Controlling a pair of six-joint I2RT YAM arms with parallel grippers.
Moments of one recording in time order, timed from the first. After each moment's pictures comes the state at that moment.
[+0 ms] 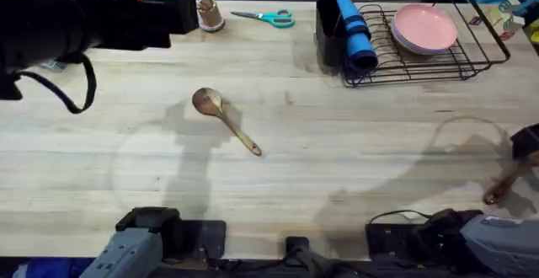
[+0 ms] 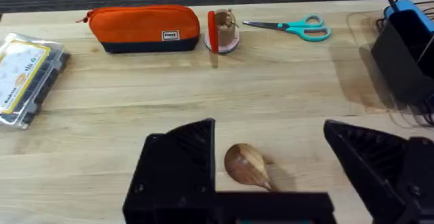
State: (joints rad) left arm -0.01 0.92 1.17 -0.81 0.04 0.01; right arm -1.01 1.51 0.94 -0.74 0.24 0.34
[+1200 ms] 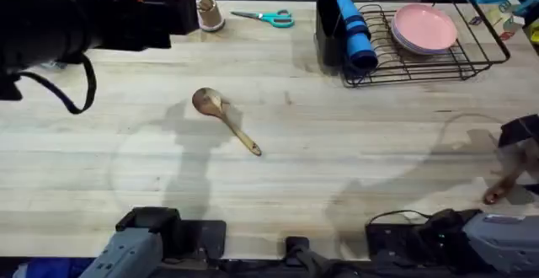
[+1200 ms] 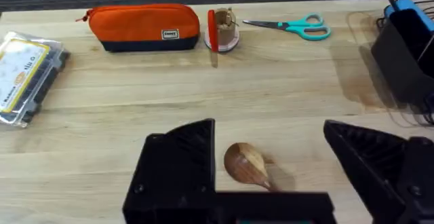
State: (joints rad) left arm -0.01 0.92 1.17 -0.81 0.04 0.01; right arm -1.01 1.60 0.94 -0.66 0.08 0.40
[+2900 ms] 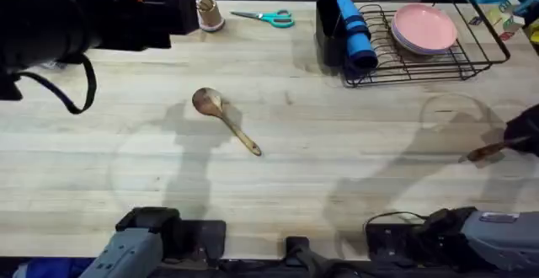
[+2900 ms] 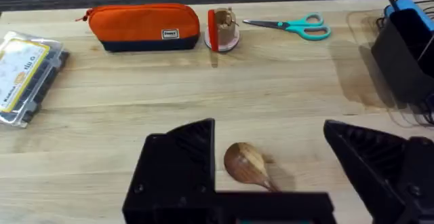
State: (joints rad) left arm -0.01 0.92 1.17 -0.81 0.04 0.01; right arm -0.86 1.60 1.06 -0.75 0.08 0.29
